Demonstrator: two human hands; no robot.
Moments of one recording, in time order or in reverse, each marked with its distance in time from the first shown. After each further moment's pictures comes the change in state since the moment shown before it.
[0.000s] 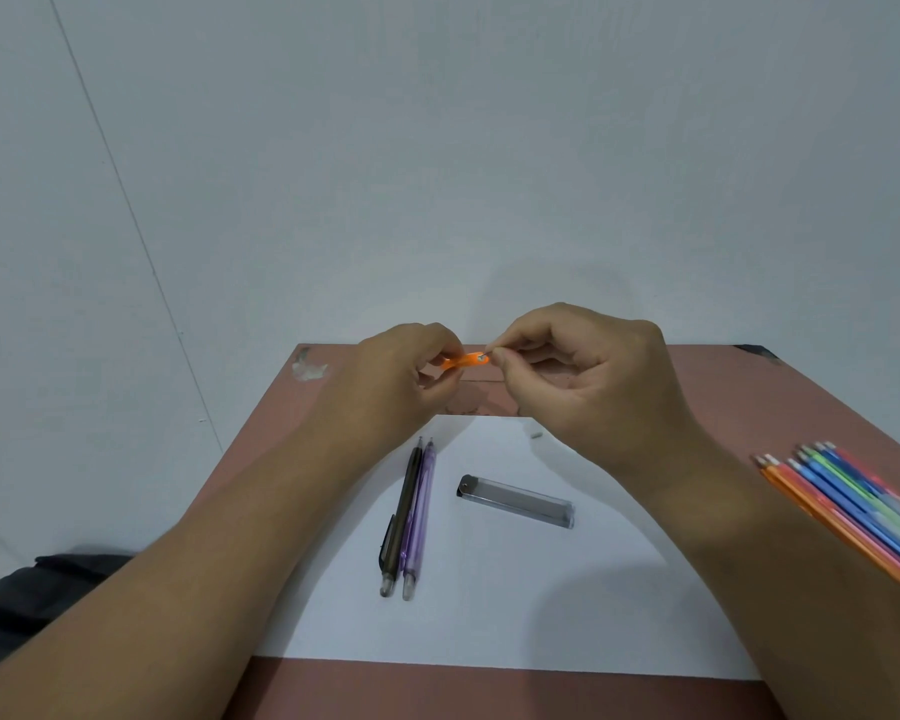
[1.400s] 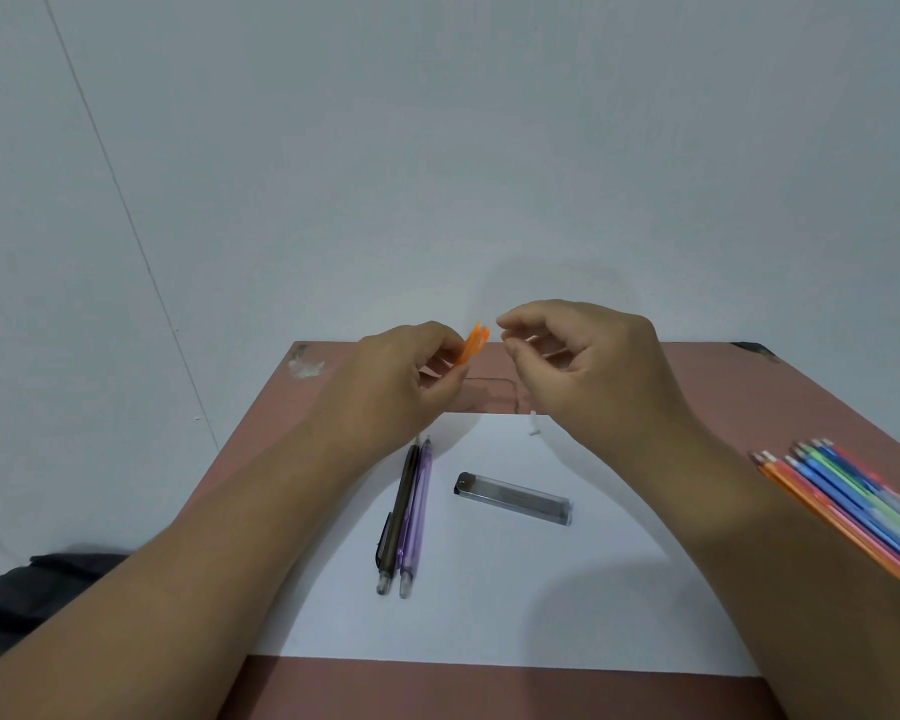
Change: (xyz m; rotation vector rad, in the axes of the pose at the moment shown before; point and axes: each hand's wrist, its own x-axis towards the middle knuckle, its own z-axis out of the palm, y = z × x) left_hand -0.001 0.008 -0.003 -0.101 -0.060 -0.082; right_hand 0.002 0.011 0.001 -0.161 -0.020 0.201
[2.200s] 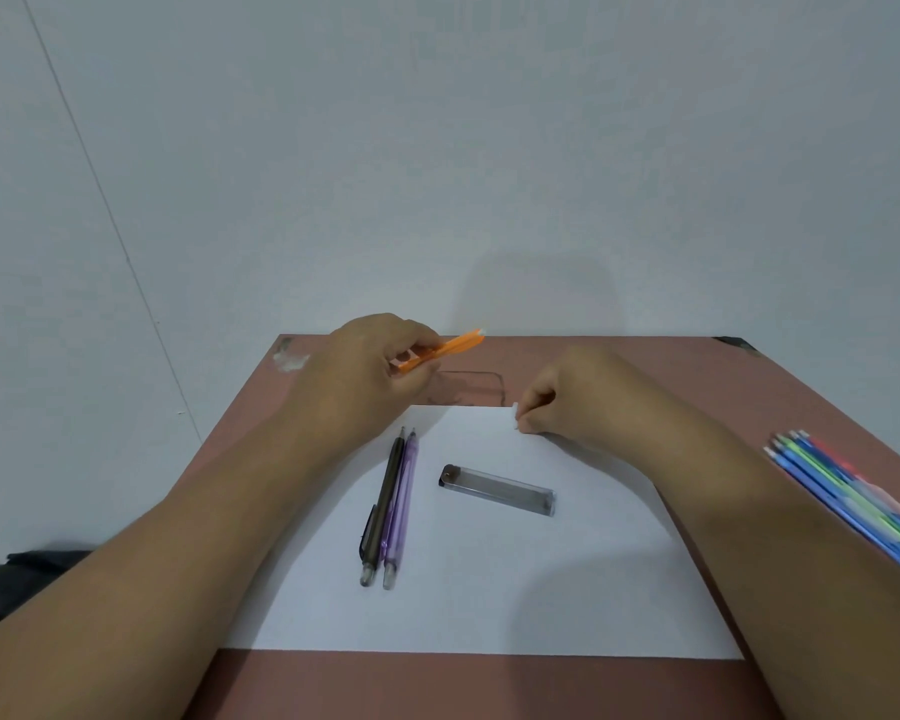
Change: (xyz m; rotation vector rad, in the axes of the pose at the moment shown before) left_hand -0.001 -0.013 -0.003 0.043 0.047 0.045; right_hand 0.009 0.025 -0.011 -0.378 -0.699 0.416
